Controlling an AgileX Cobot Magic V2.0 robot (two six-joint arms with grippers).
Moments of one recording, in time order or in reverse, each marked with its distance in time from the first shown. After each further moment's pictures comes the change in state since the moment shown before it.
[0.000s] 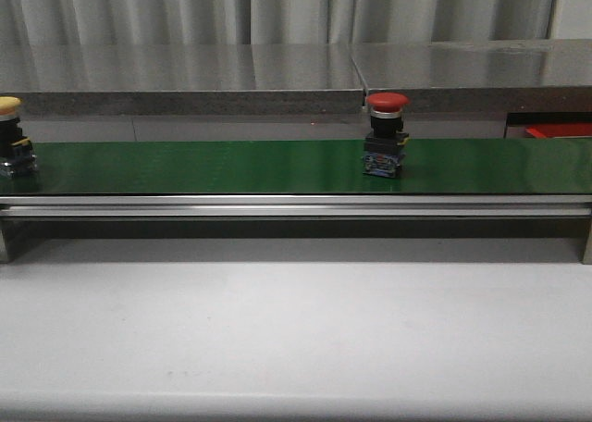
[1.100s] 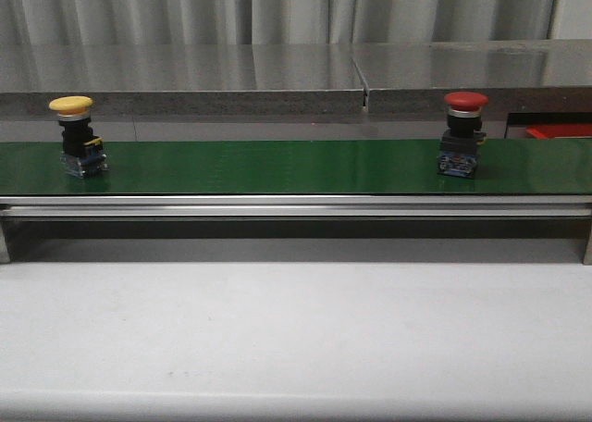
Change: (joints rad) left arm -0.034 -1.113 1.049 -0.022 -0.232 0.005; right arm 0.000 0.197 -0.309 0.062 0.207 0.000
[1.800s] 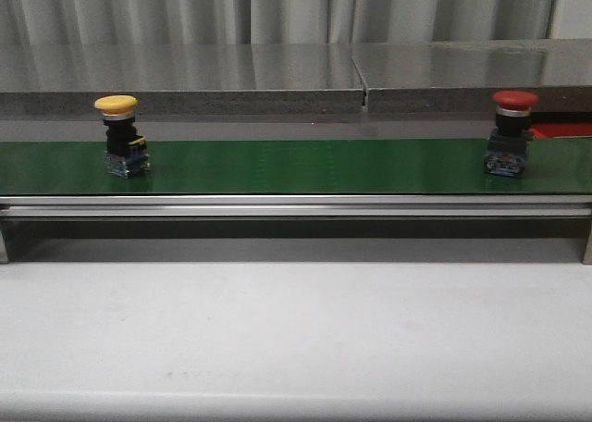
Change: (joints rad) left arm 0.000 -0.009 0.005 0.000 -0.010 0.000; right arm 0.000 0.838 -0.628 0.024 0.413 0.000
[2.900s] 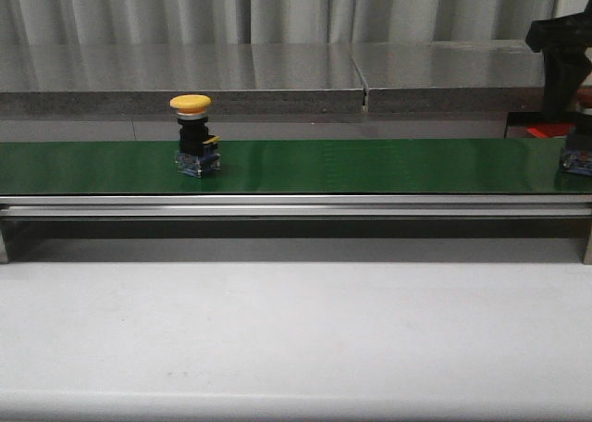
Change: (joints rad) left arm 0.000 -0.002 0.002 0.000 0.000 0.000; right arm -0.120 0.793 -0.577 0.008 0.150 -0.021
